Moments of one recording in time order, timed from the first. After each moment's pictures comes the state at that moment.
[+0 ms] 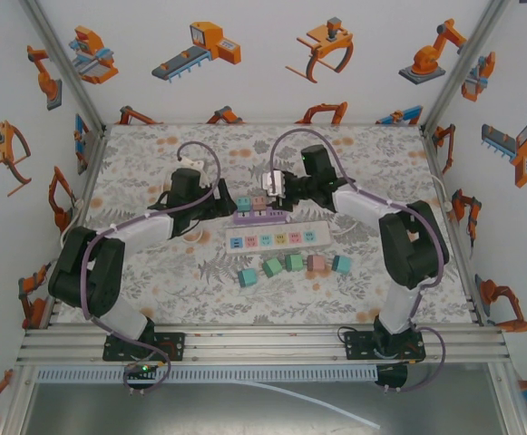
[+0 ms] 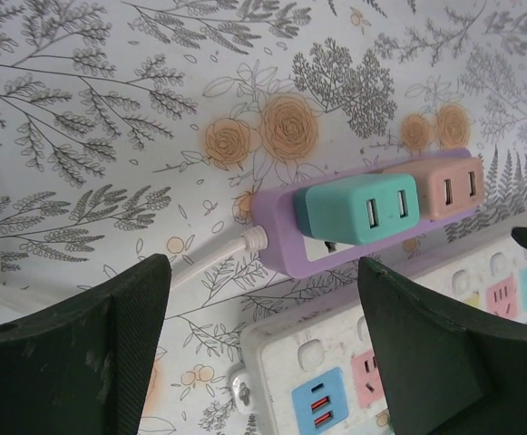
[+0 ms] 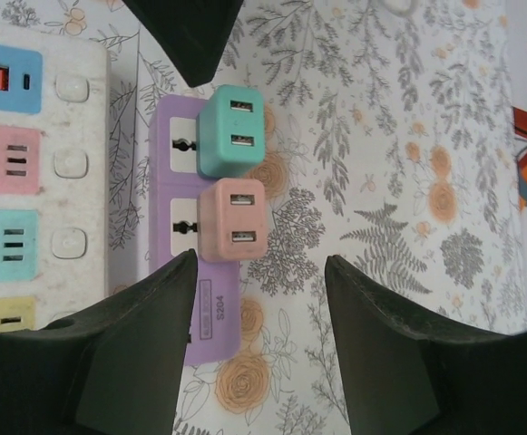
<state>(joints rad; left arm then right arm) -0.45 1.59 0.84 0.10 0.10 -0.45 0.48 1.84 1.22 -0.07 -0.77 -1.06</state>
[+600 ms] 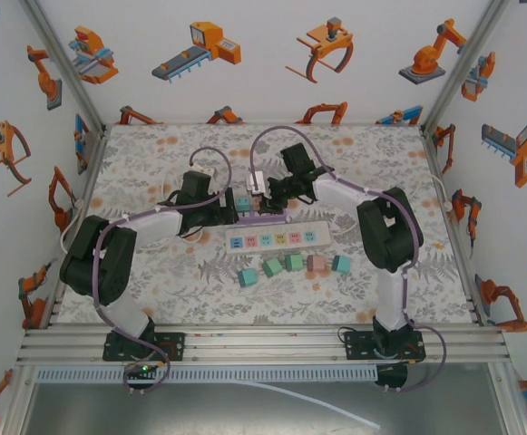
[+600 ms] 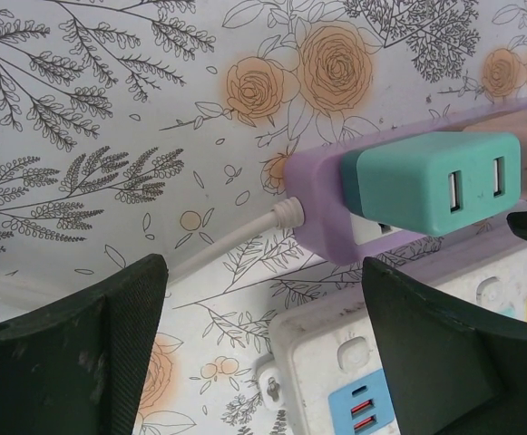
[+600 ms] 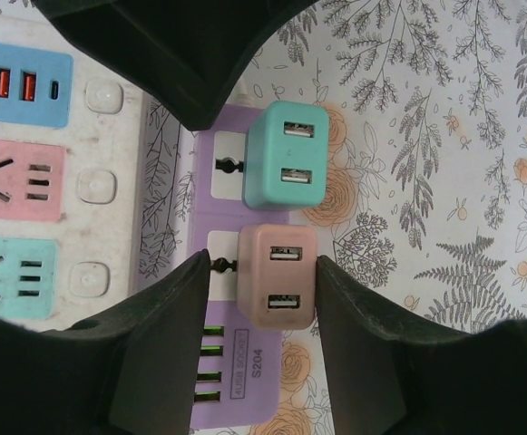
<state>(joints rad) -0.48 1.69 0.90 -0.01 0.06 -0.40 0.53 2.02 1.44 -0.33 -0.77 -1.09</state>
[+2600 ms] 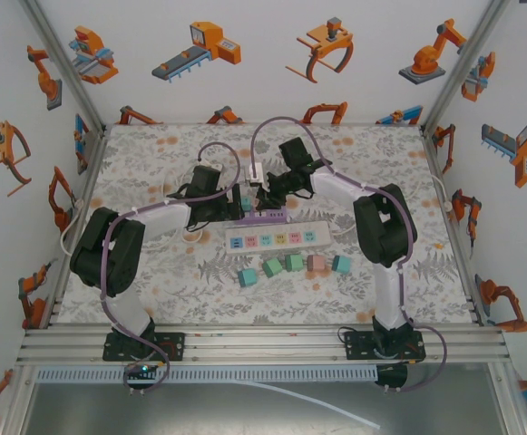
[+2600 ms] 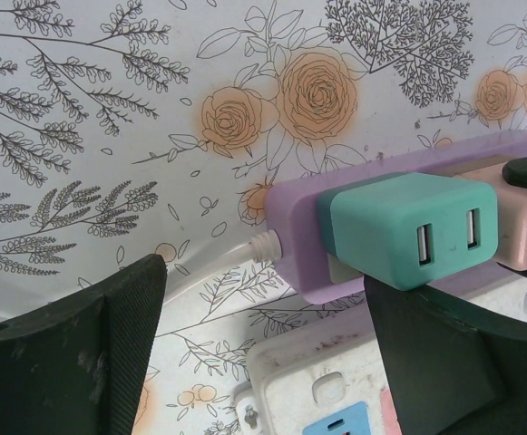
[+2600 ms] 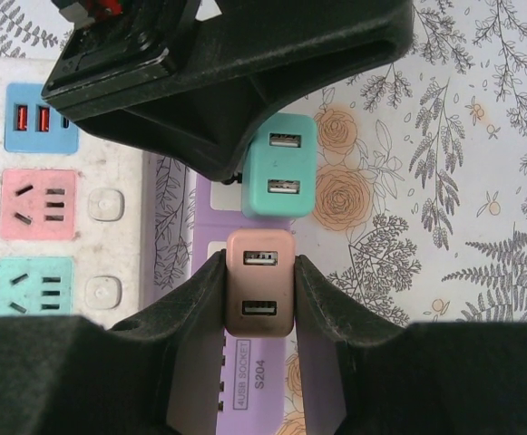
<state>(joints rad) -0.52 1.77 1.00 -0.07 0.00 -0.41 0.52 2.08 1.55 -0.42 -0.83 -0.98</state>
